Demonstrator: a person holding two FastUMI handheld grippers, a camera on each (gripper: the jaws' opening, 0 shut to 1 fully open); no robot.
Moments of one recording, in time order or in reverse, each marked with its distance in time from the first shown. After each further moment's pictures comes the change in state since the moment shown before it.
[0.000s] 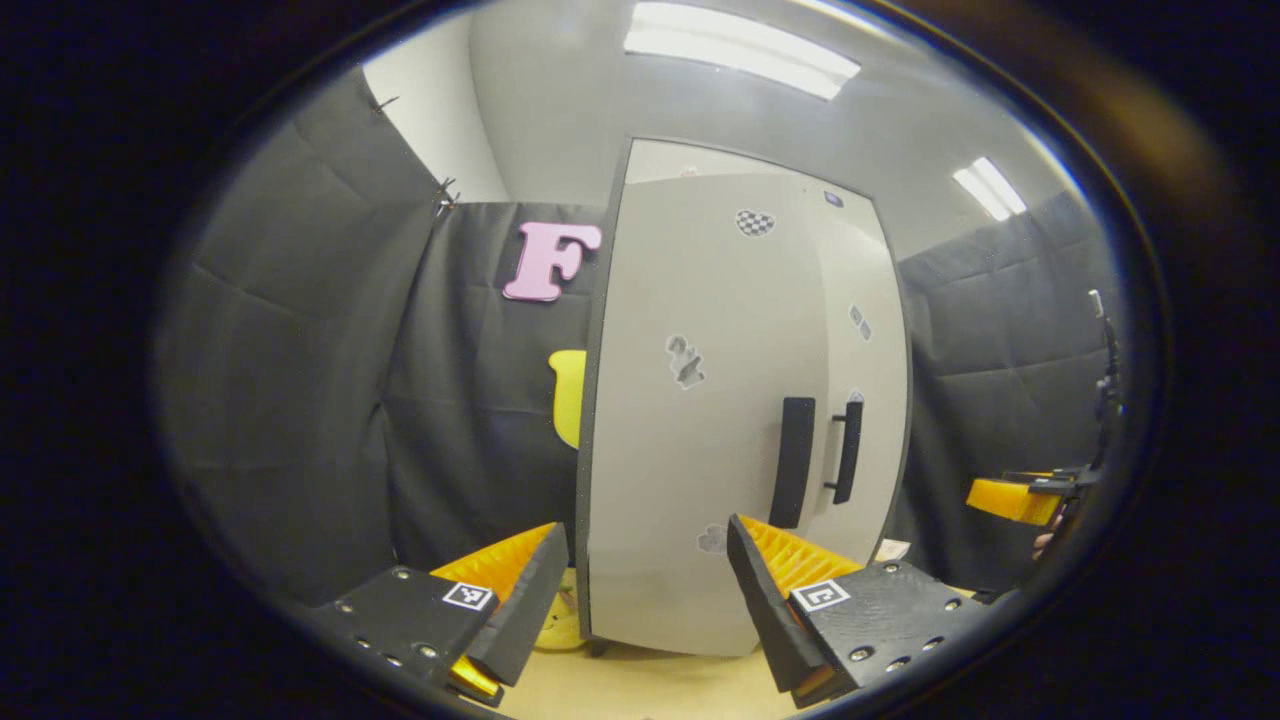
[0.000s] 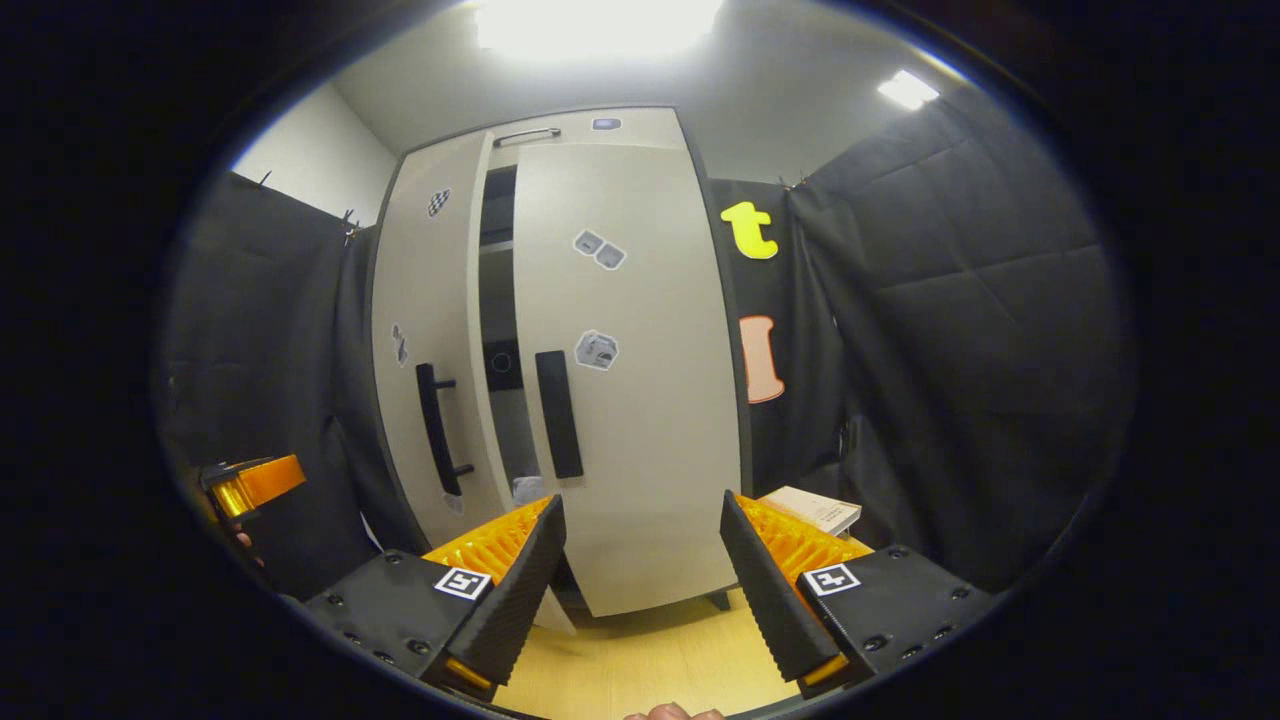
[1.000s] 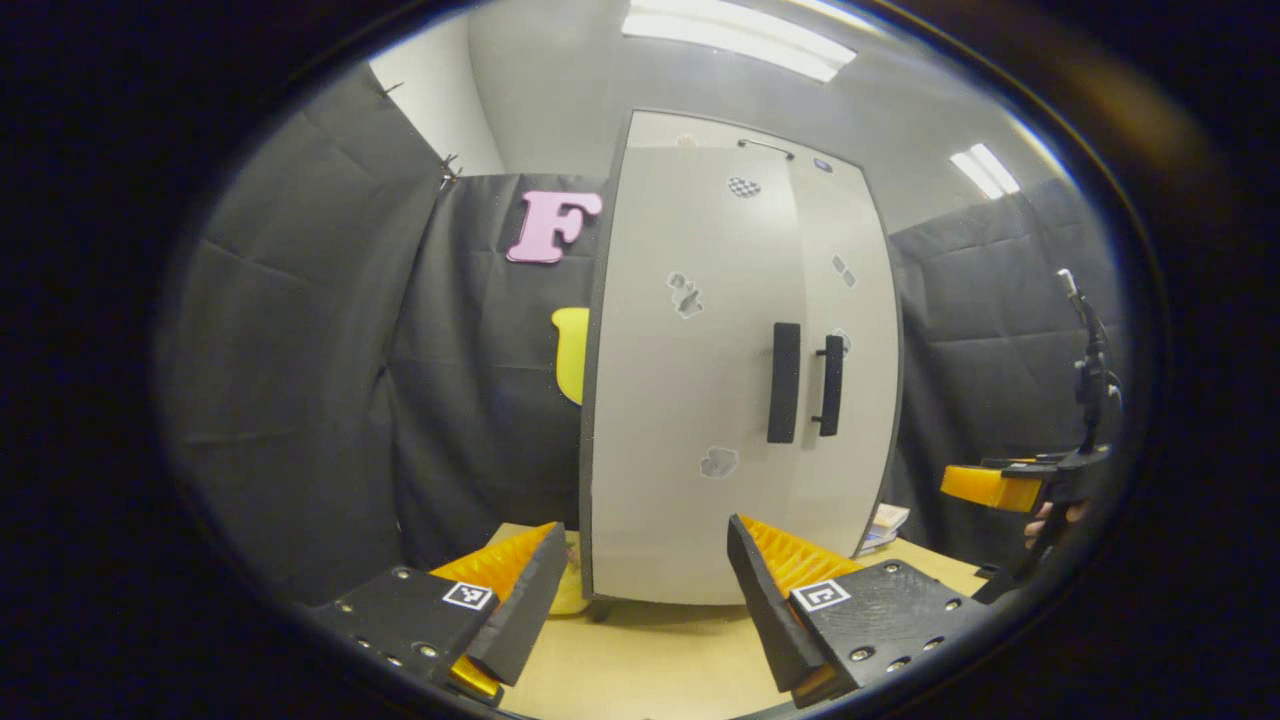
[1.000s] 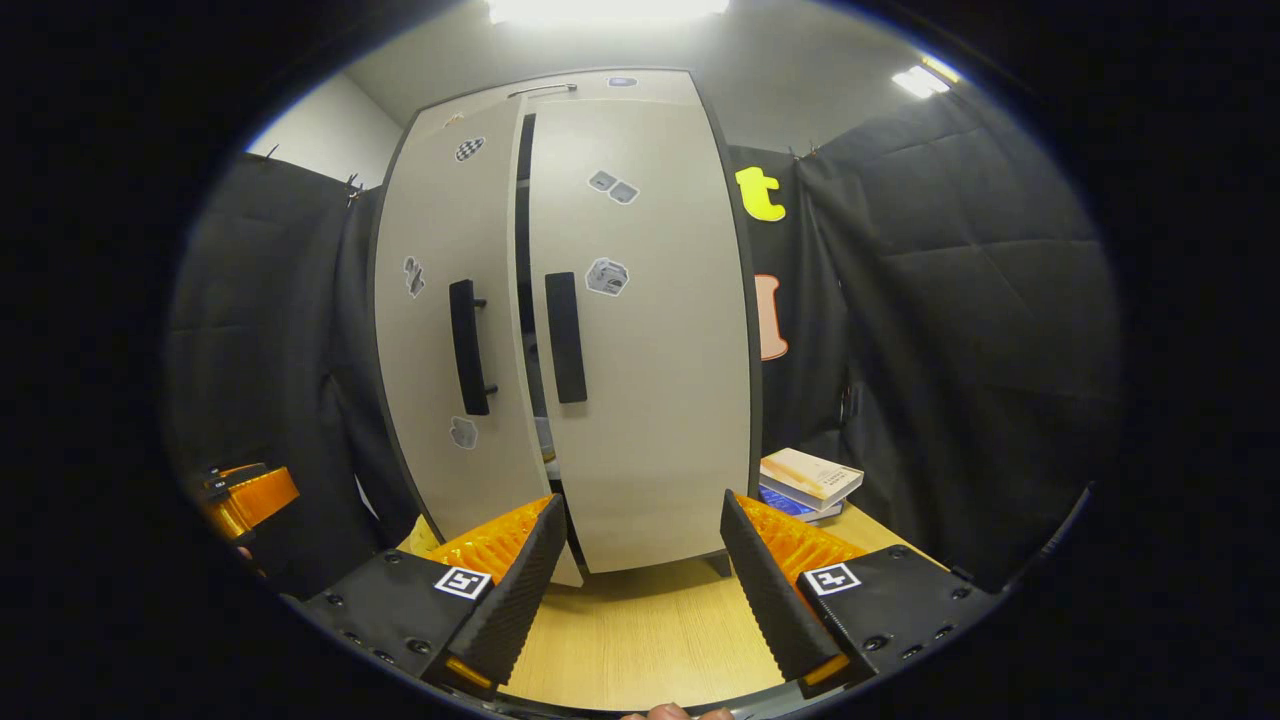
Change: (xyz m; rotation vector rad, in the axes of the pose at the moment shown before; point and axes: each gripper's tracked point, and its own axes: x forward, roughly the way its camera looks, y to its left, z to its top) left arm -0.040 0.004 -0.060 0.025 0.094 -0.038; right arm 0.000 0.001 -0.055 -0.028 0.094 -0.023
